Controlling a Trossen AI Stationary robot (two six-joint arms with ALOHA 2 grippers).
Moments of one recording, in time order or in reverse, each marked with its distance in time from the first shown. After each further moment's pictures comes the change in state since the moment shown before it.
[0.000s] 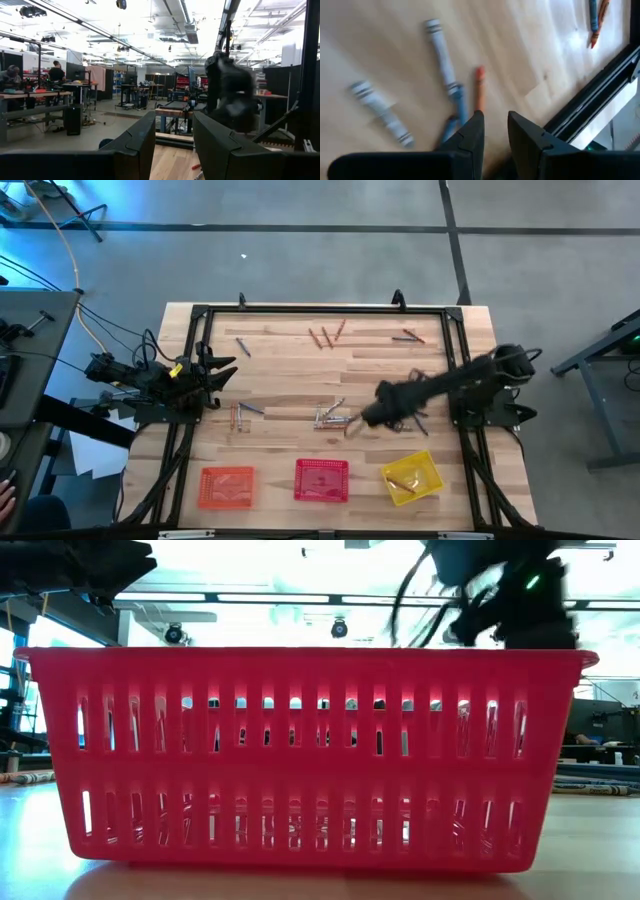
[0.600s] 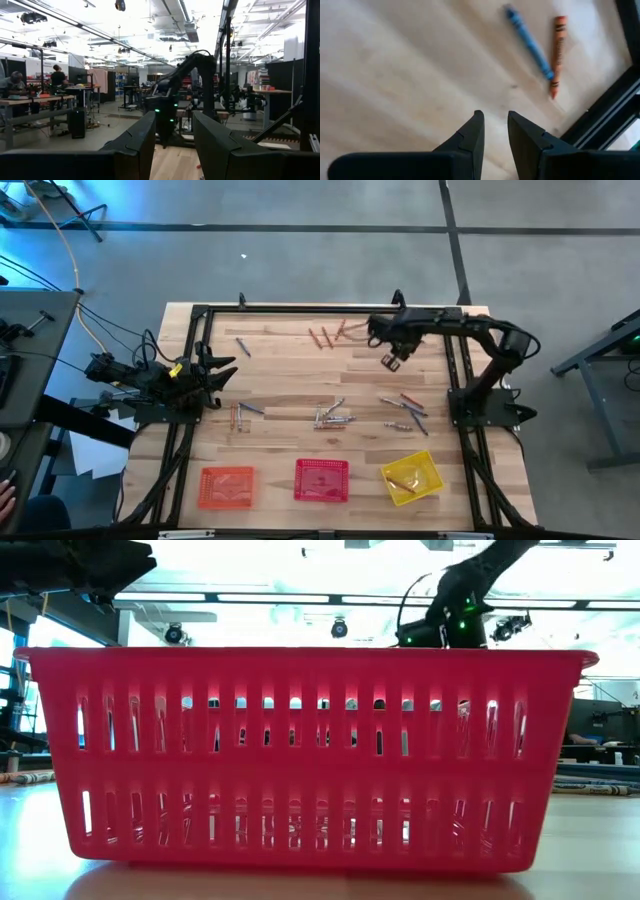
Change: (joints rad) left arm 0.000 0.000 0.000 0.000 0.000 0.044; right arm -0.740 0.000 -0.081 0.338 -0.009 -0.571
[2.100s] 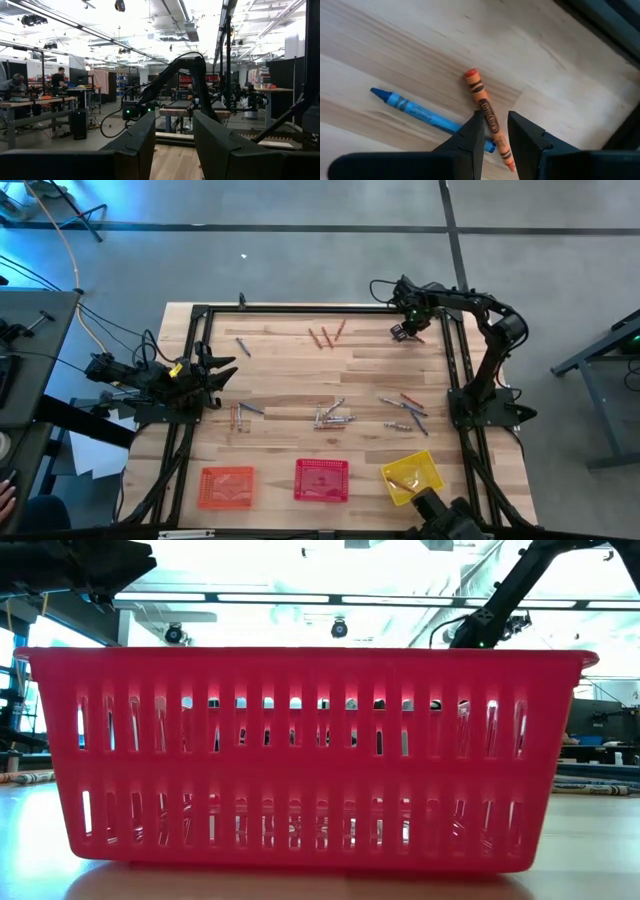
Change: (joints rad) left arm 0.000 0.000 0.000 0.000 0.000 0.016; right arm -0.424 0.129 0.000 0.267 -0.176 -0.176
